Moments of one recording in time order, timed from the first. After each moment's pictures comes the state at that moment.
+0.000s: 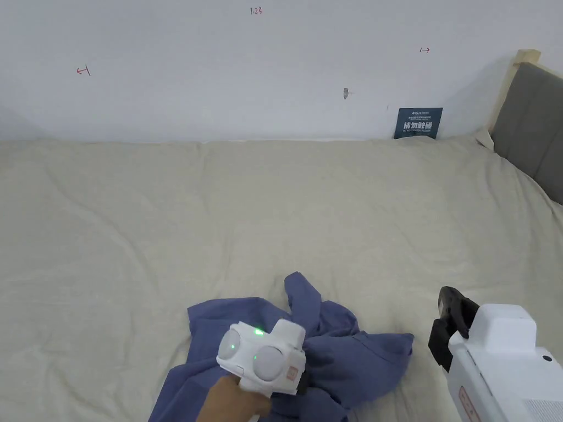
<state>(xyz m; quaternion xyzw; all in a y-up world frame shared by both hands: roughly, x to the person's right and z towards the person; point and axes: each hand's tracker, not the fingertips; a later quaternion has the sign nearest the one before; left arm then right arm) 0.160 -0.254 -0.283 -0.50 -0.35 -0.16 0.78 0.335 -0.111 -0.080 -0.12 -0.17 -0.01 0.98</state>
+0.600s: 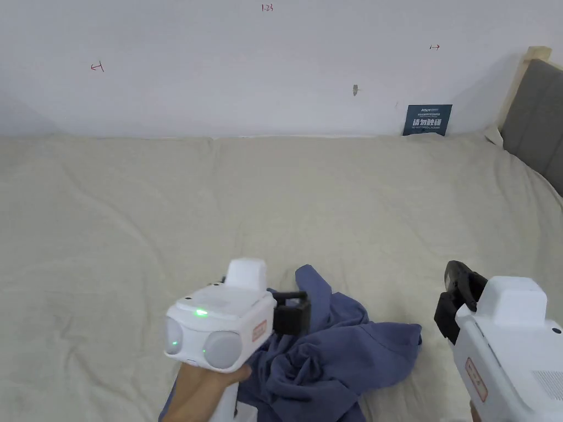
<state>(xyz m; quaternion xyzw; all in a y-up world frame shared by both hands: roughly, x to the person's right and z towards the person) 0.070 -0.117 -0.251 -0.24 -0.29 -0.02 0.93 0.317 -0.085 -0.078 -0.09 -0.17 -0.01 0.98</state>
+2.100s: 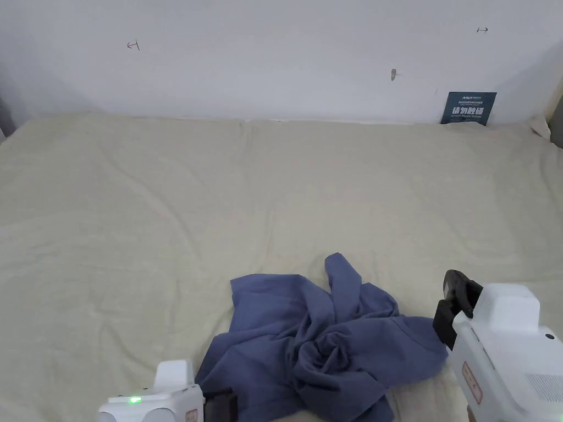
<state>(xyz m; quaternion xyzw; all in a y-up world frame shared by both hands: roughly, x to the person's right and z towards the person) -0.047 -0.253 -0.220 -0.50 -0.12 0.01 0.86 0.296 -0.119 -0.104 -0.13 -0.13 -0.01 0.98</state>
